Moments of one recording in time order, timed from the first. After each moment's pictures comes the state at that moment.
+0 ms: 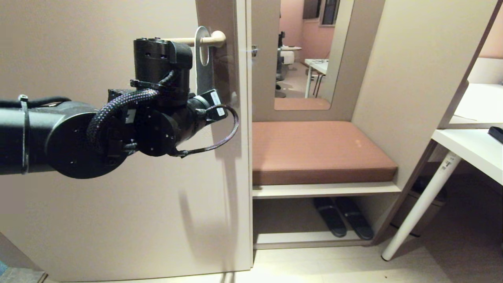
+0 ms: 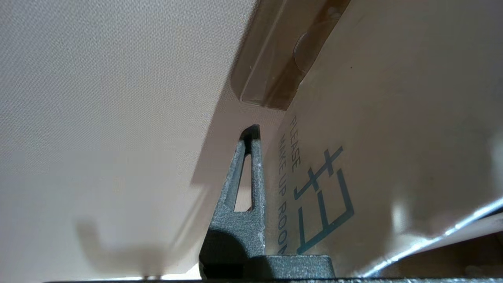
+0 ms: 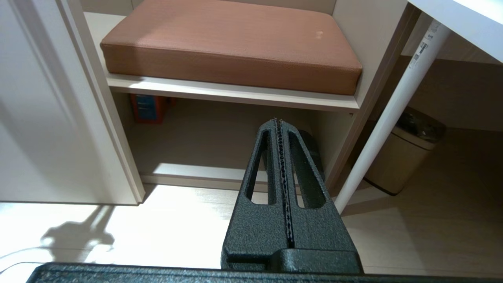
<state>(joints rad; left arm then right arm) -0.65 1.77 -1.32 -0.22 0.50 -0.50 0.00 0.00 -0.03 0.08 0.01 -0.05</state>
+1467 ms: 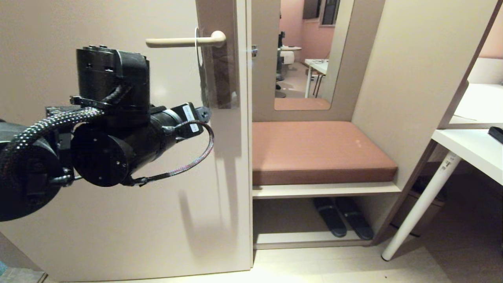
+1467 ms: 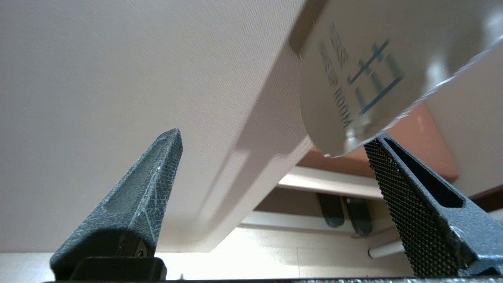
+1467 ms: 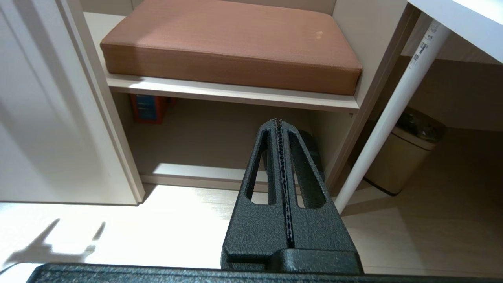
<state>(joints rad) -0.65 1.58 -1.11 -0.22 0.55 -0.49 0.00 0.00 -0.03 0.08 0.02 -0.05</state>
